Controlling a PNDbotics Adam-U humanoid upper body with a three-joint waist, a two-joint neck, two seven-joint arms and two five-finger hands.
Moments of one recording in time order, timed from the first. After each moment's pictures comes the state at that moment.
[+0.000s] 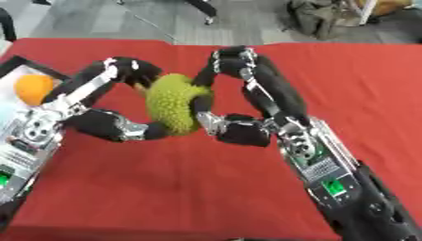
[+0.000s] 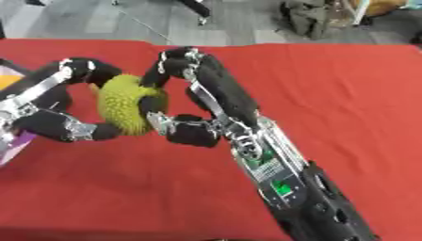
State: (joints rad) left arm -0.42 0.56 -0.30 -1.88 -0.26 0.11 -0.32; right arm -0.56 -0.13 0.50 -1.79 0.63 -0.25 -0.06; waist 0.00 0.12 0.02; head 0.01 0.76
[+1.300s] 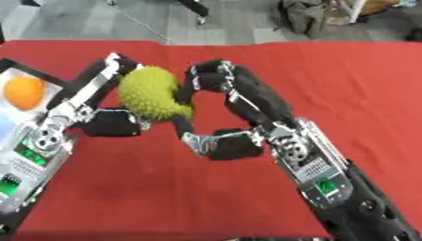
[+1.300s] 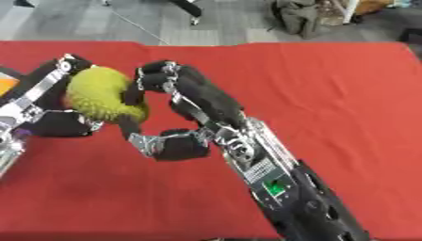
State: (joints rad) left arm -0.44 0.54 -0.37 -1.90 -0.11 0.16 -0.05; right arm -0.55 -0.12 0.51 -1.79 0.55 -0.34 0.11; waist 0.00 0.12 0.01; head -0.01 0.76
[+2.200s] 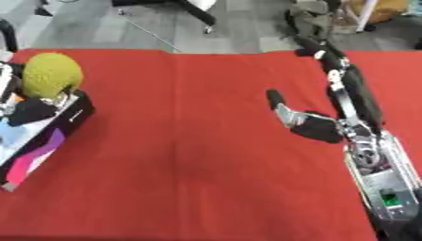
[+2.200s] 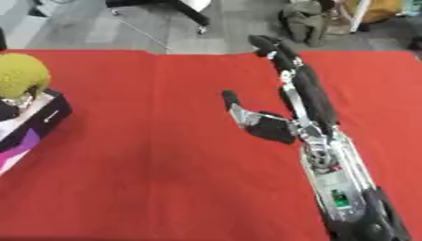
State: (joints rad) left arm -0.29 0.77 -0.04 -1.54 -0.34 0.52 0.18; right arm -0.36 -0.18 0.19 -1.80 0.78 -0.21 -0.14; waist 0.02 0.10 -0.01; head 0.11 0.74
